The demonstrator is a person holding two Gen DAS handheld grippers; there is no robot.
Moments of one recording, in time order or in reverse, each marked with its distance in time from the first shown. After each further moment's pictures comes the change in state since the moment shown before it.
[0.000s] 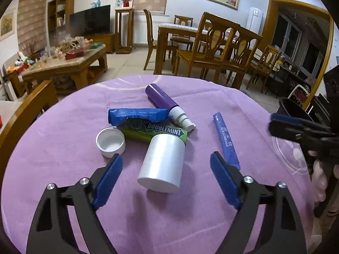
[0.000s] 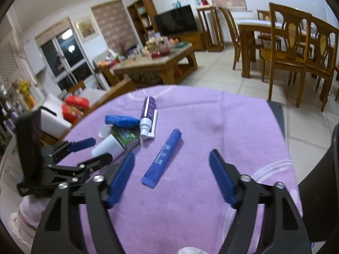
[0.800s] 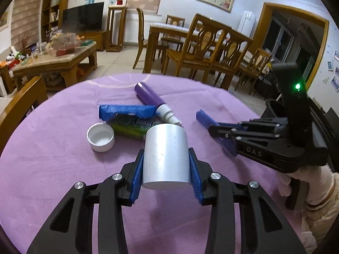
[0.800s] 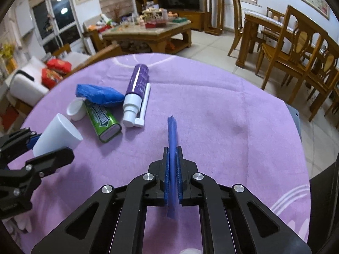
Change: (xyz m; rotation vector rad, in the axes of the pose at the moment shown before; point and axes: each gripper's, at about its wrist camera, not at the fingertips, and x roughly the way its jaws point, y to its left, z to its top) left arm -0.021 0.001 -0.011 -0.013 -0.020 -0.093; right arm 0.091 0.016 0.008 -0.128 0.159 -0.126
